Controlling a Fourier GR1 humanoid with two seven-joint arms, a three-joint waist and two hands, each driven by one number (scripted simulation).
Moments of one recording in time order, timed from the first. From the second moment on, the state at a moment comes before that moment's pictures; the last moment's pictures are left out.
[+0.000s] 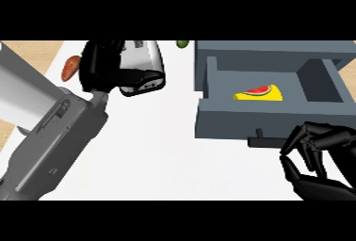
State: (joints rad) left arm -0.76 0.36 -0.39 -1.17 0.81 0.41 -0.31; right arm -0.03 -0.26 -0.04 -2.07 -0.03 0.38 0.15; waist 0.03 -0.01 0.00
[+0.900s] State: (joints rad) left arm -0.28 0.56 -0.25 -1.48 0.86 0.19 -0.33; right arm -0.13 -0.31 0.21 -1.66 0.62 0.22 -0.16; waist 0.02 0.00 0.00
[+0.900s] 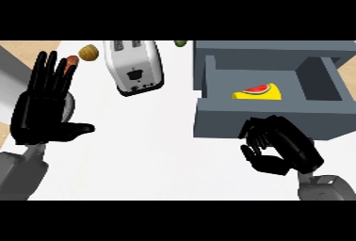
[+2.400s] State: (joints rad) left arm -0.11 0.53 -0.04 -1.42 0.81 -0.14 -0.36; right arm -0.86 -0.27 0.00 -0.40 0.78 0.07 -0.60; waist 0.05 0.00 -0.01
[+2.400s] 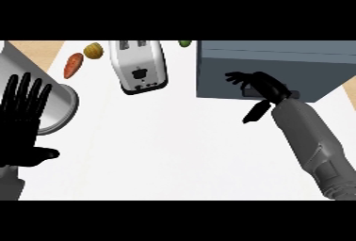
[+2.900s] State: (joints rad) left arm -0.13 0.51 -0.05 -1.40 0.78 -0.15 -0.36; right arm -0.93 -0.31 -0.03 -0.27 0.78 0.12 -0.69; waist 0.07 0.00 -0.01
